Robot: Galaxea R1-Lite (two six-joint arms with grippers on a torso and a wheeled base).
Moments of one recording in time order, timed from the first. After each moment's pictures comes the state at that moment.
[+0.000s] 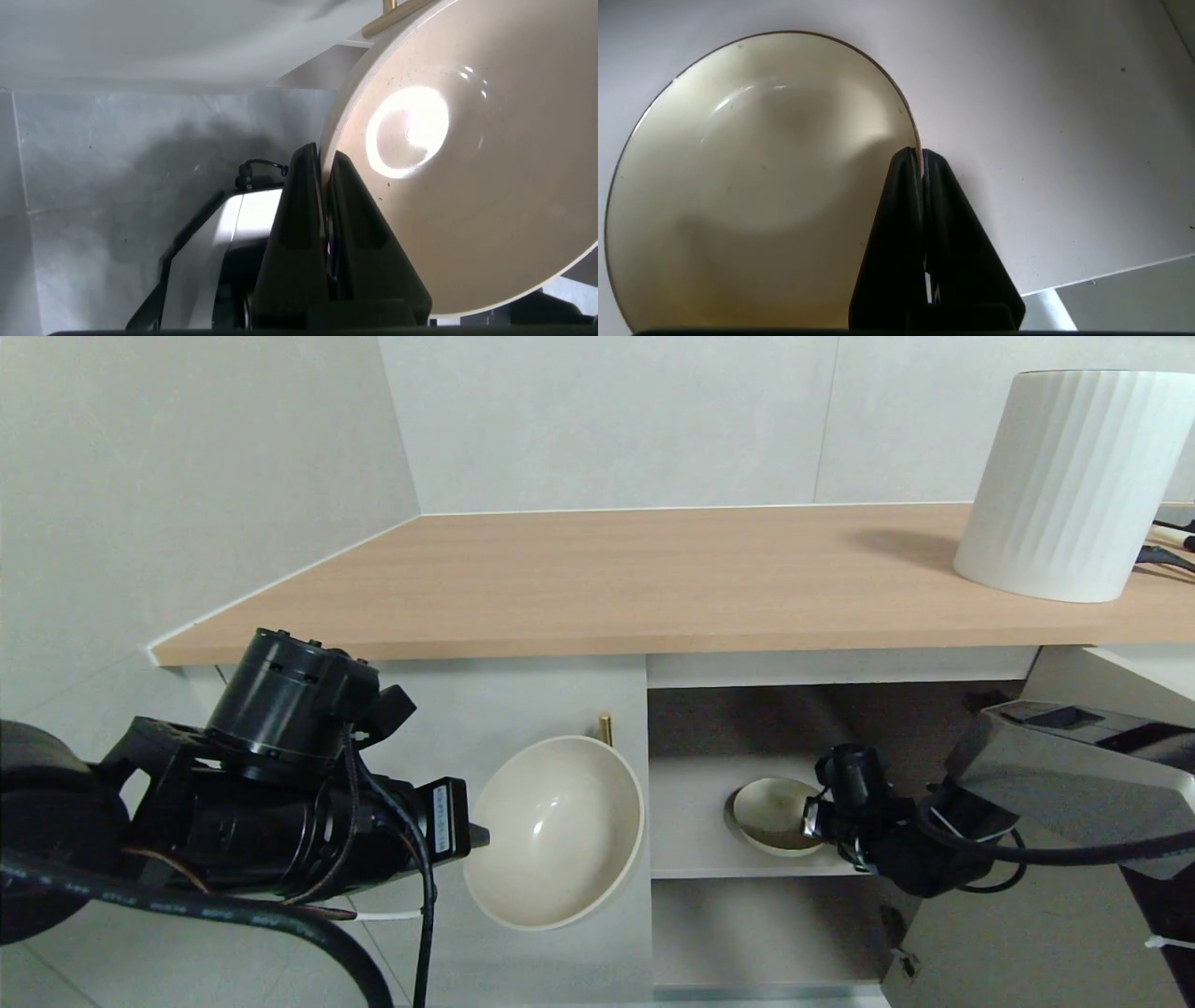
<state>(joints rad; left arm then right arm) -0.48 1.56 -0.90 0.15 -0.07 -0.63 0.32 2.44 -1.06 -0.71 -0.39 0.45</state>
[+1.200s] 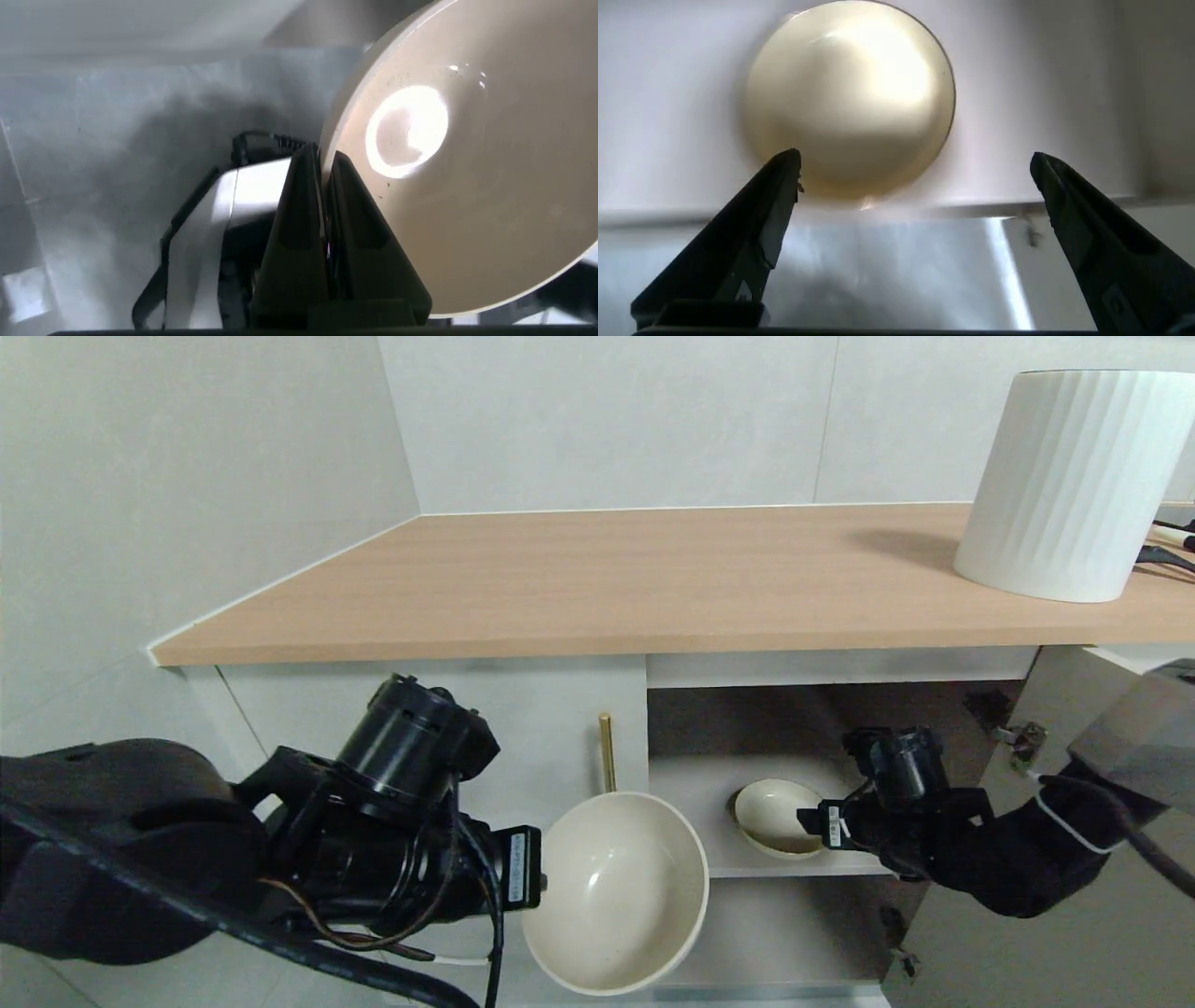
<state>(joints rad) -0.63 1.69 -0.93 0.15 -0.04 -0.63 0.38 2.09 -0.79 -0.63 -0.30 0.26</state>
